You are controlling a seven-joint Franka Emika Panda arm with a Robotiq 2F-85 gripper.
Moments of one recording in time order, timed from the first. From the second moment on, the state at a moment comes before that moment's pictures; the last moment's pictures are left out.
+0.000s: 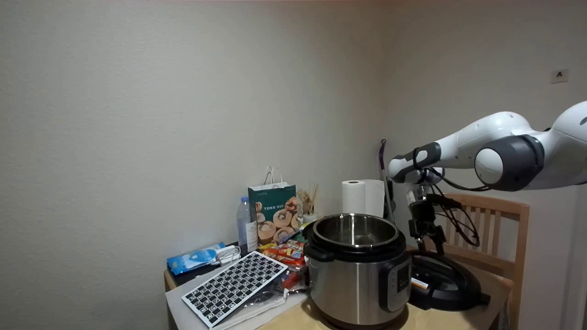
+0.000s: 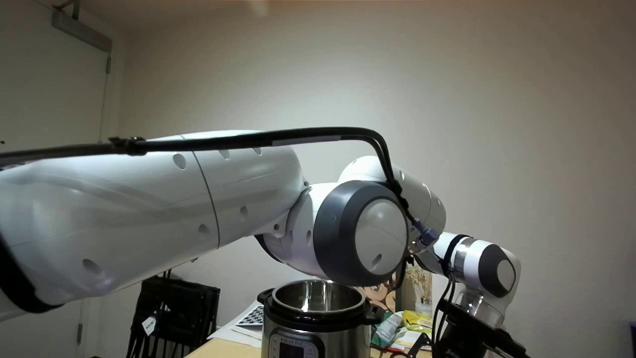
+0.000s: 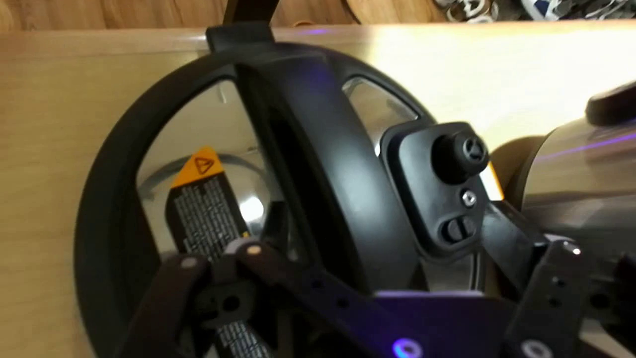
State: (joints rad) arm -0.57 1.22 -0.04 -0.77 0.14 1.30 -0.44
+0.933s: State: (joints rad) arm -0.50 1.23 -0.05 -0.77 0.13 1.35 -0.43
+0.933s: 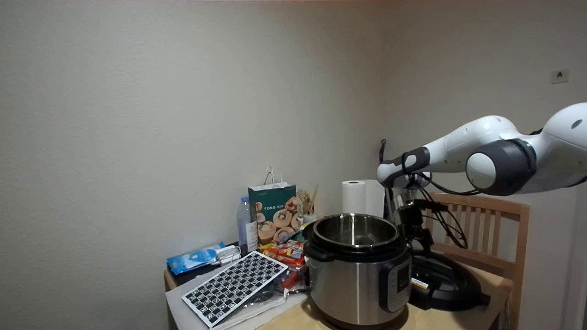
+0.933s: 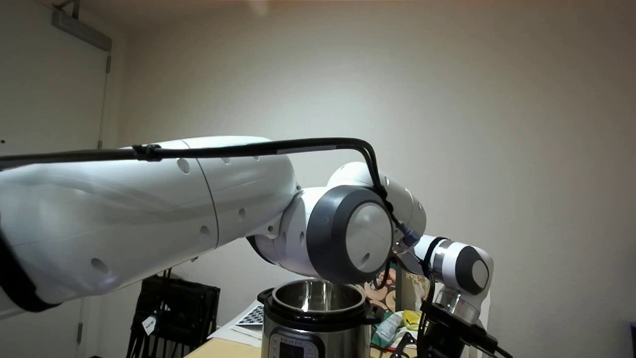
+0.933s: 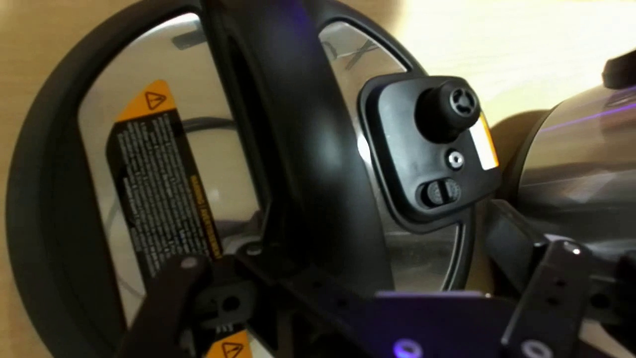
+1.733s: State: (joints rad) arm -0.59 1.31 -0.02 -0.75 0.19 0.90 -0.44
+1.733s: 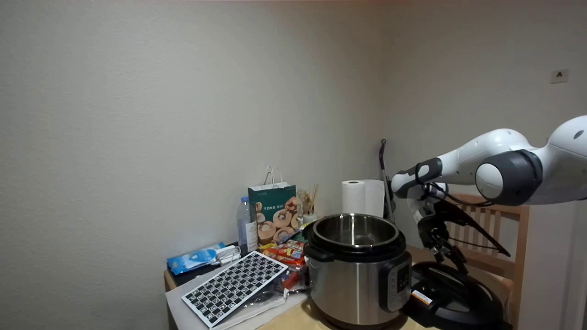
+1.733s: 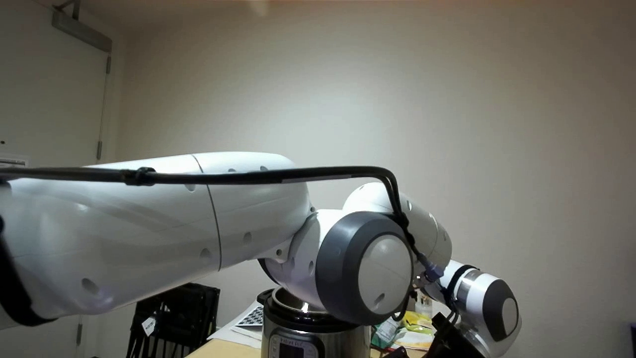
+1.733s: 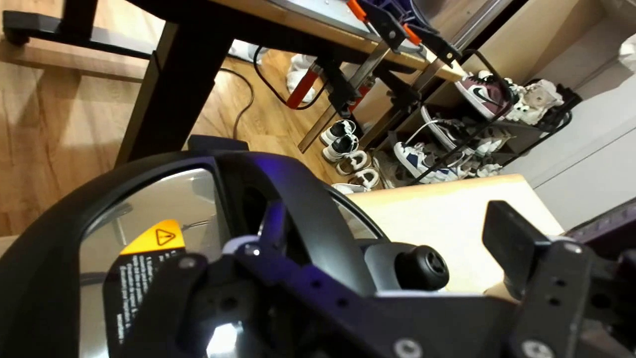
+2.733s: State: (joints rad) arm -0.59 1.40 -0.02 -0.69 0.23 0.87 -0.37
